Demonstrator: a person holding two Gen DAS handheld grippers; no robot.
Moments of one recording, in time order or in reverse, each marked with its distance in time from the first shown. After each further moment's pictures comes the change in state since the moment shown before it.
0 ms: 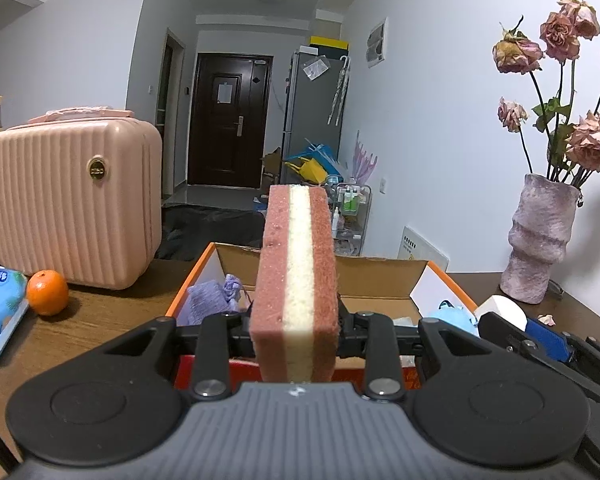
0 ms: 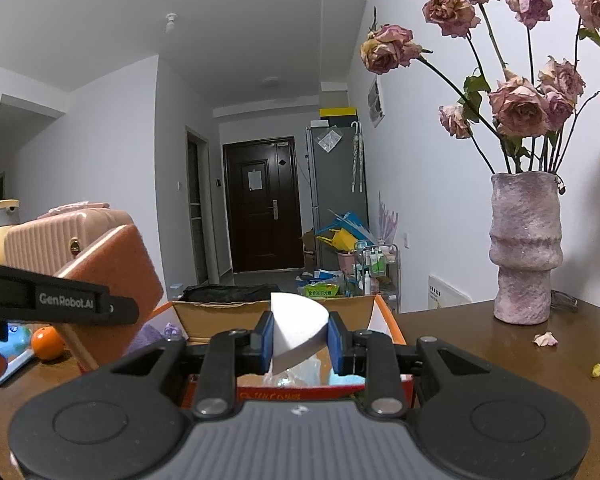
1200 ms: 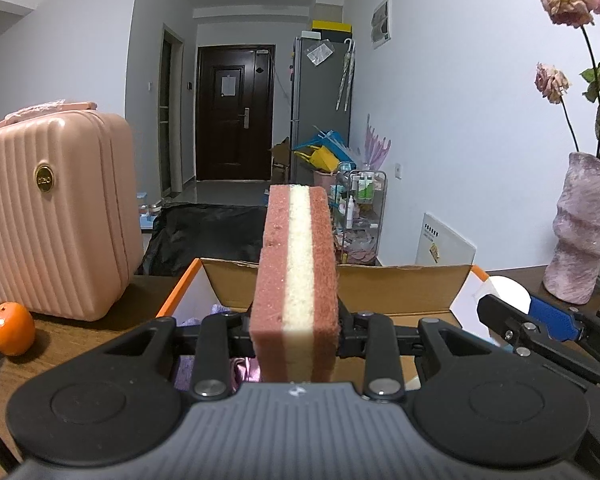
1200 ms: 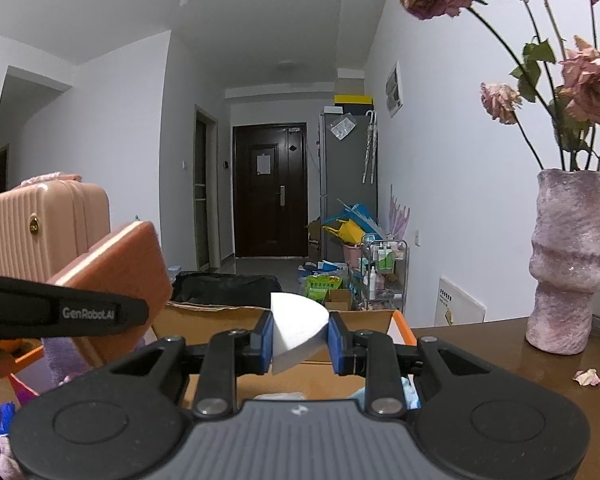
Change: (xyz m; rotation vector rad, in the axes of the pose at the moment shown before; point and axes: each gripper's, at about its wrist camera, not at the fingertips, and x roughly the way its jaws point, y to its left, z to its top) left arm 0.101 -0.007 0.016 0.052 0.034 0.047; right arm 0.103 0.000 0.004 -0.072 0.044 0.016
